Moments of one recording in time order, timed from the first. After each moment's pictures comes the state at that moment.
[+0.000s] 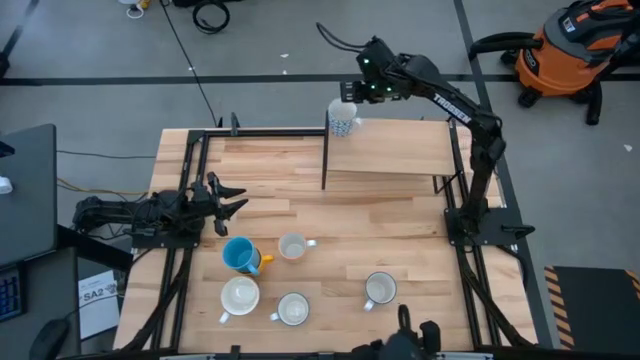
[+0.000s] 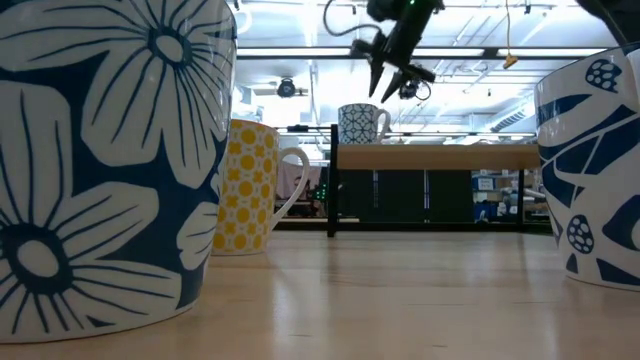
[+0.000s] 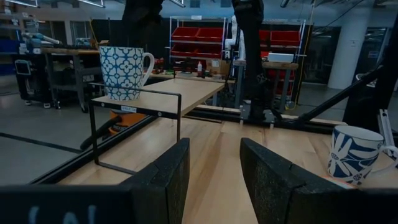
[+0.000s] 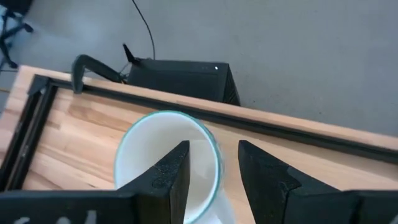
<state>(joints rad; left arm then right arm) -0.07 0.01 0.01 0.10 -0.37 -0.04 -0.66 1.83 2.09 -1.14 0.11 0.69</state>
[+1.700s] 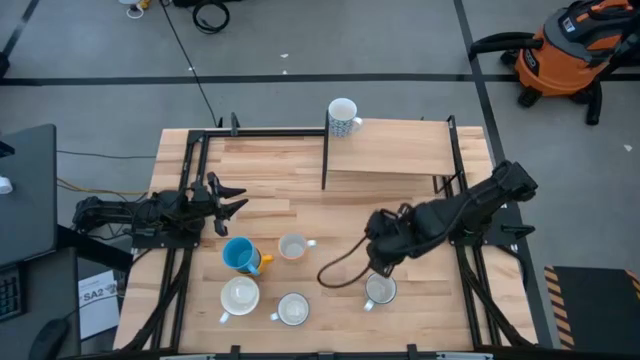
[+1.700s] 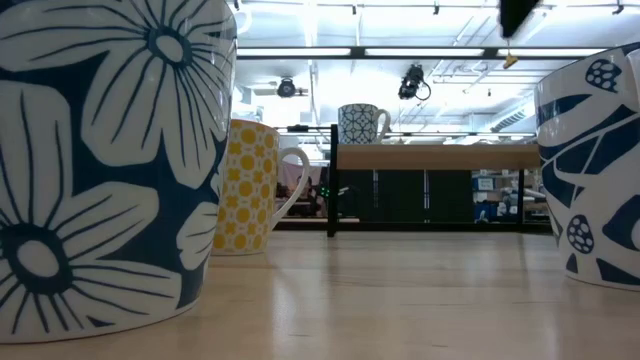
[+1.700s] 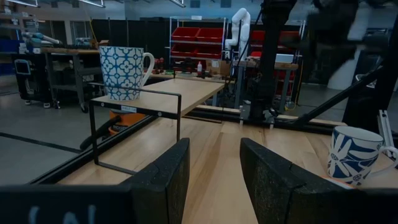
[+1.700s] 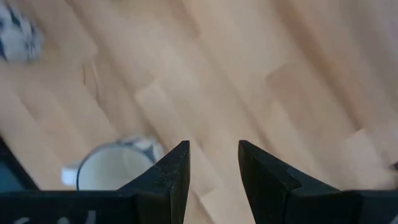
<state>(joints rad) -0.07 0.01 0.01 0.10 -0.37 -0.04 0.46 1.65 1.61 -1.40 0.23 1.03</state>
